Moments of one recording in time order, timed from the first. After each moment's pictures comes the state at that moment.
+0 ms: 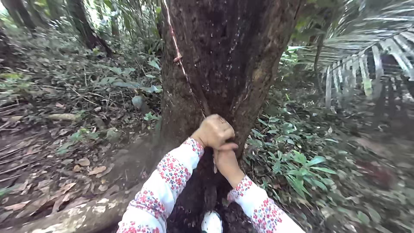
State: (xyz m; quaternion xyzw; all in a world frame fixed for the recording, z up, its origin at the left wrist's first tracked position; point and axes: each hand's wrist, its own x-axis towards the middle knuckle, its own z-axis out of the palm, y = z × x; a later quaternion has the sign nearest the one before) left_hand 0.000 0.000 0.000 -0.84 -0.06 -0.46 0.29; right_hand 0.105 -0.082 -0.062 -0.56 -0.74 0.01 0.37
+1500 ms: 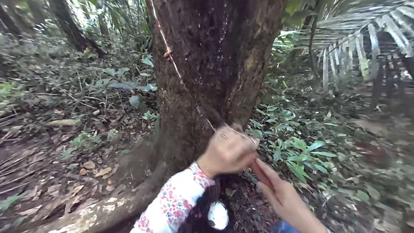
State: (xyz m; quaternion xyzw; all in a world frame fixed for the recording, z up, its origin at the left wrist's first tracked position) left_hand 0.024 -0.097 -0.012 -0.78 -0.13 -0.60 0.15; right_hand 0.216 -0.211 -0.067 -0.52 -0.76 0.06 0.38
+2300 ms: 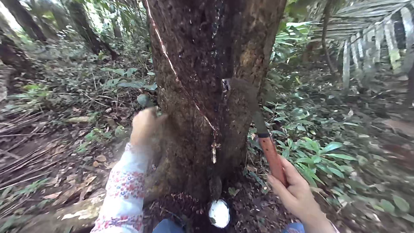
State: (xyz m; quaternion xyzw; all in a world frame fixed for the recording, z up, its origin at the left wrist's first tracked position) left_hand -0.142 -0.036 0.022 -0.64 -0.72 -0.26 -0.04; right_hand 0.260 -0.184 -0.086 -0.43 -0.71 0.16 0.53
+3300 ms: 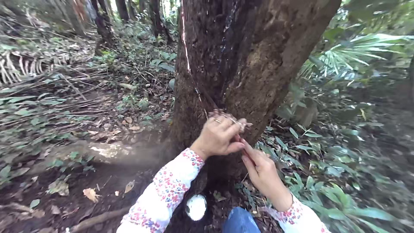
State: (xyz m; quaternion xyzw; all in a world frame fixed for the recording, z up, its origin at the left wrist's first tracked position) left_hand 0.100 -0.065 -0.033 -0.74 -0.35 -0.47 0.32; right_hand 0.303 -0.076 -0.069 -0.27 -0.85 0.05 0.45
